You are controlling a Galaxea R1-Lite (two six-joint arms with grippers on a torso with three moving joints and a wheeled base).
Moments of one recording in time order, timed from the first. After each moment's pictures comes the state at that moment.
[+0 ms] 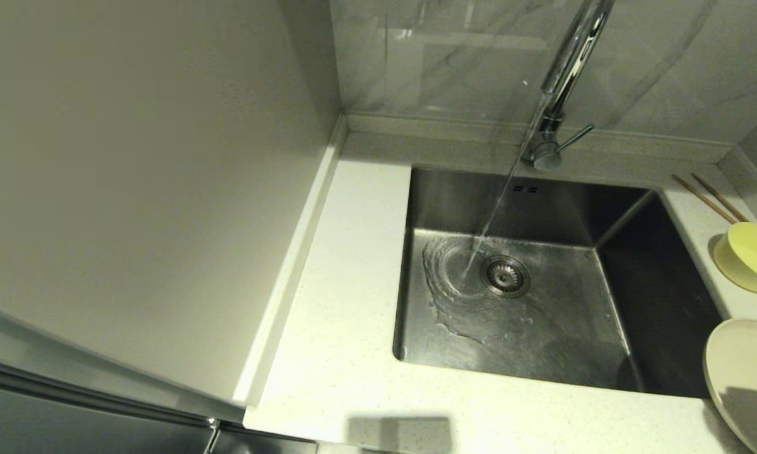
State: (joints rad) left arm 0.00 0.00 0.00 0.00 0.02 -0.02; right arm -0.10 0.86 -0.95 1.01 -0.20 0.13
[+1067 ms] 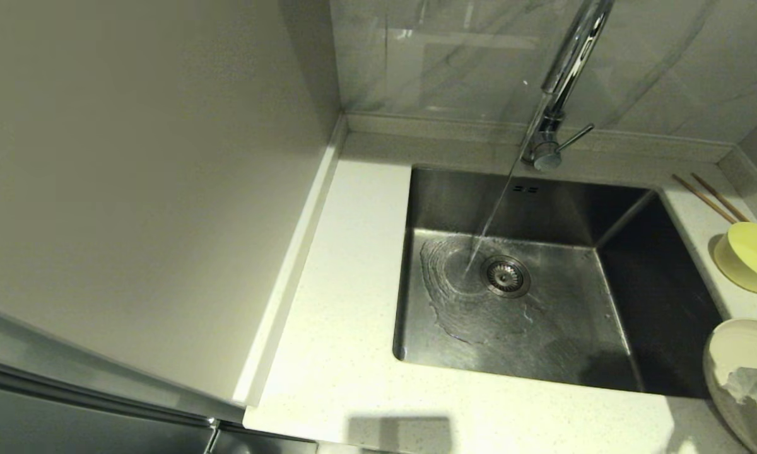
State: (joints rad) left arm 0.00 0.00 0.00 0.00 0.02 -0.02; right arm 0.11 1.12 -0.78 0.49 -0.36 0.19
